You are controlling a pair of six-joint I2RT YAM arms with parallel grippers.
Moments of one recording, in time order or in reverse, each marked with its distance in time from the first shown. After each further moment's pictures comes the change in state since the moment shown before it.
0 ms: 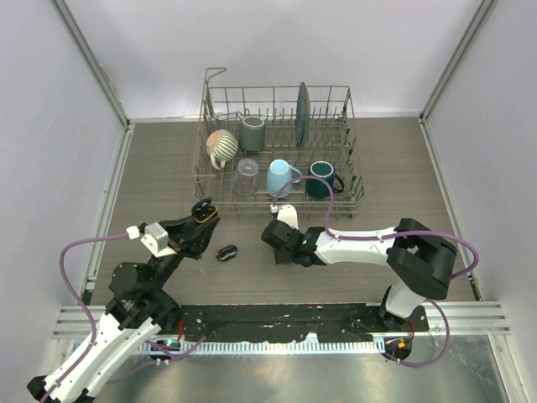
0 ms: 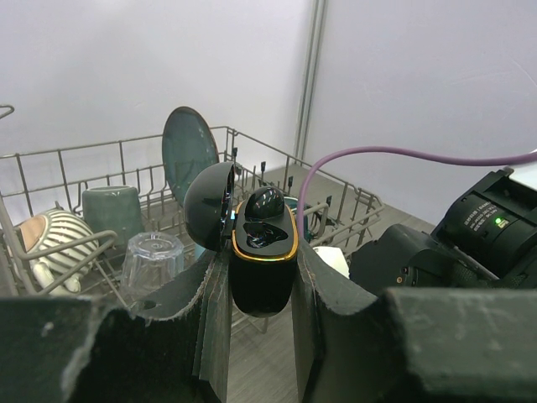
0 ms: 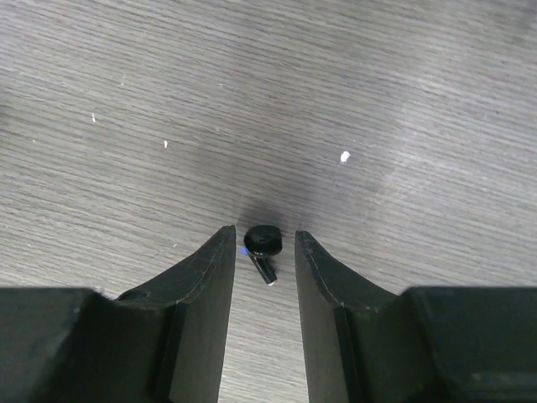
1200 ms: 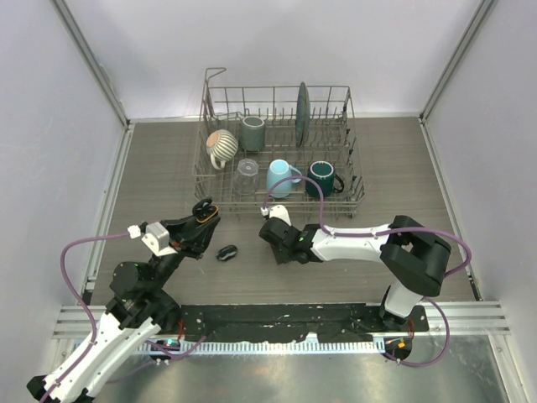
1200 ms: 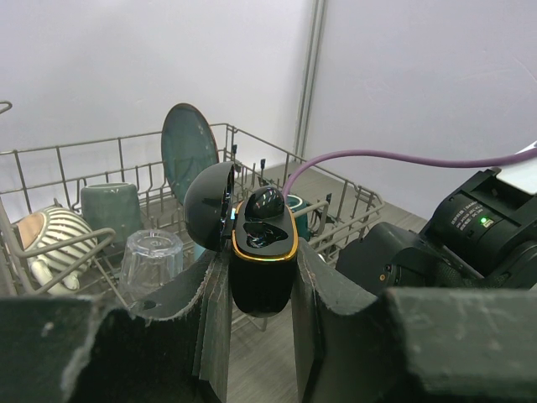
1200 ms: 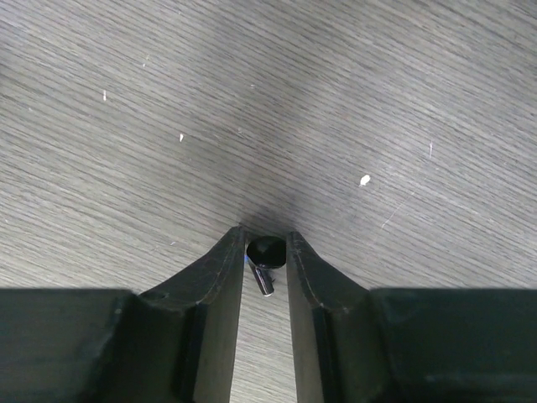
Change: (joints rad) left arm 0.000 0.010 0.000 0.000 0.000 -0.003; right arm -0.017 0.046 0.034 0.016 -0.076 -0.206
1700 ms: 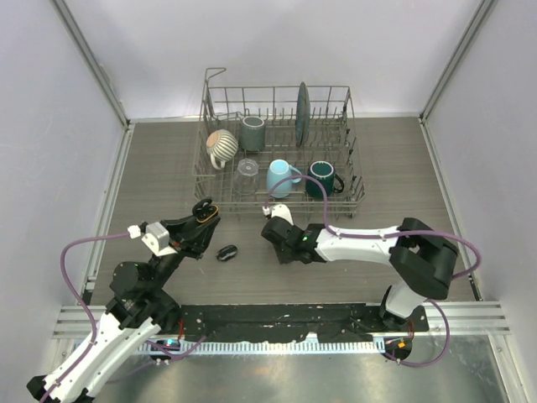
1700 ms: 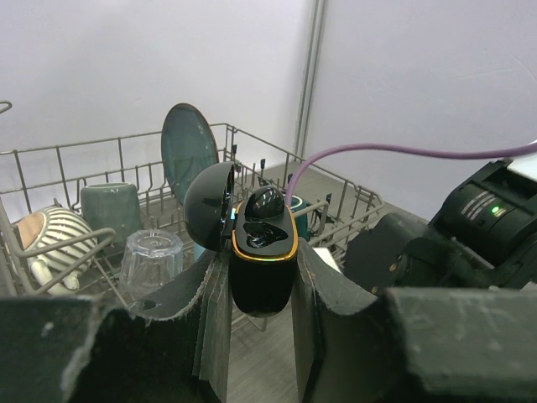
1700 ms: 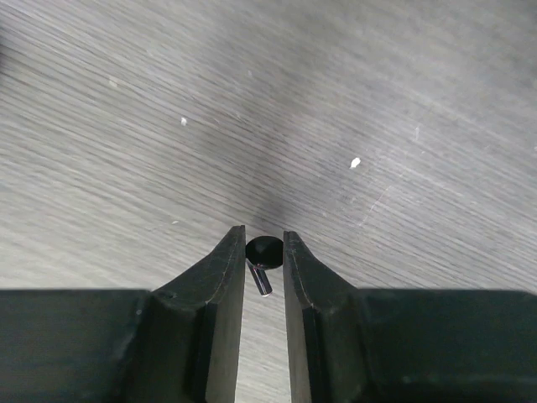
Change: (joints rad) left arm 0.000 0.000 0.000 0.000 0.000 0.000; right arm -0.004 -0.024 0.000 -0.028 -0.008 -0.003
